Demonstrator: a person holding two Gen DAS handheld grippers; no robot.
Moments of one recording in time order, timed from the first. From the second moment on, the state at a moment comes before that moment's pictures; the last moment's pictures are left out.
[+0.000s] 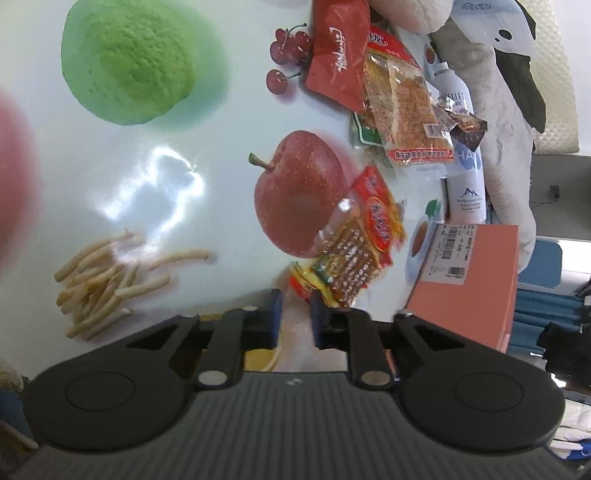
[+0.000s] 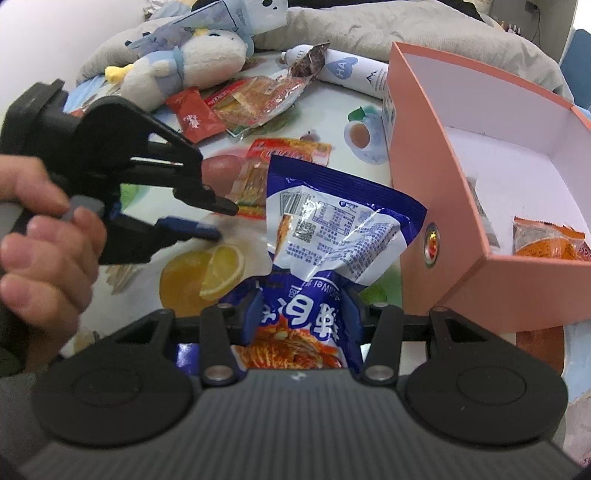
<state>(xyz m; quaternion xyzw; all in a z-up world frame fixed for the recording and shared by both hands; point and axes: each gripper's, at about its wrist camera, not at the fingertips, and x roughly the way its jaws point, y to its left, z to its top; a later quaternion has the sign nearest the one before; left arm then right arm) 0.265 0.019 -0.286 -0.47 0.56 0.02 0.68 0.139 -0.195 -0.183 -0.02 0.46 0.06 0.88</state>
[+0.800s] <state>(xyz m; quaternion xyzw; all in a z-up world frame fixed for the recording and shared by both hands) 0.282 0.010 -0.139 -0.39 0.47 -0.11 0.78 0.162 -0.228 -0.096 0.01 0.39 0.05 0.92</state>
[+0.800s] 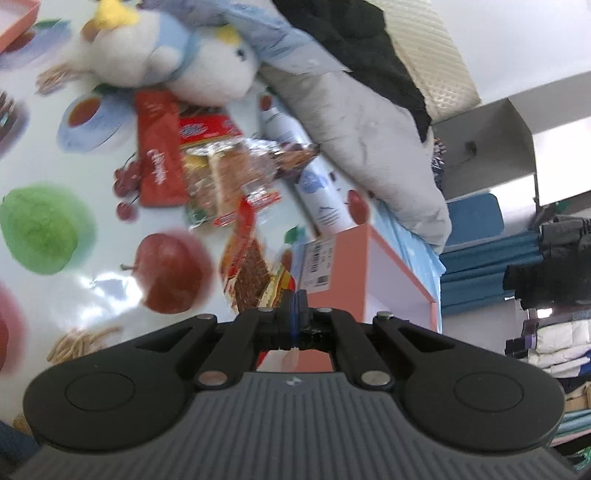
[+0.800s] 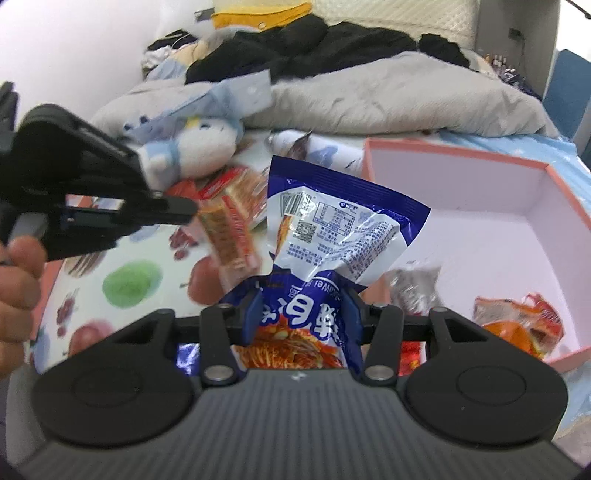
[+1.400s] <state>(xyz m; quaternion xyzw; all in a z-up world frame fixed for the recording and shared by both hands) 0.298 -0.049 -0.042 -0.23 0.45 -0.17 0.84 0.187 -0.291 -0.054 0.05 0.39 0.02 0.92</state>
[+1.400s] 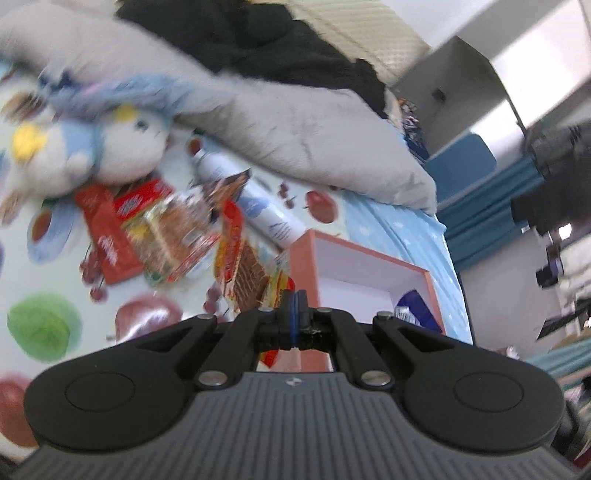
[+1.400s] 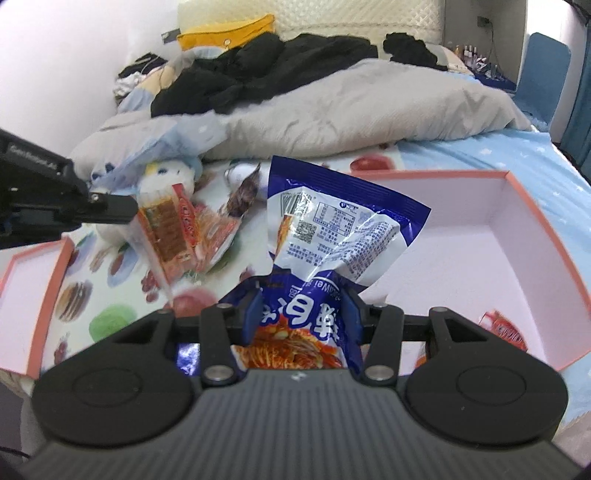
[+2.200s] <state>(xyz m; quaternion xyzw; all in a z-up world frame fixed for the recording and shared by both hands) 0.307 -0.248 -0.026 -0.02 0.47 -0.28 0.84 0.205 -0.411 -0.073 0.06 0.46 -0.06 0.89</state>
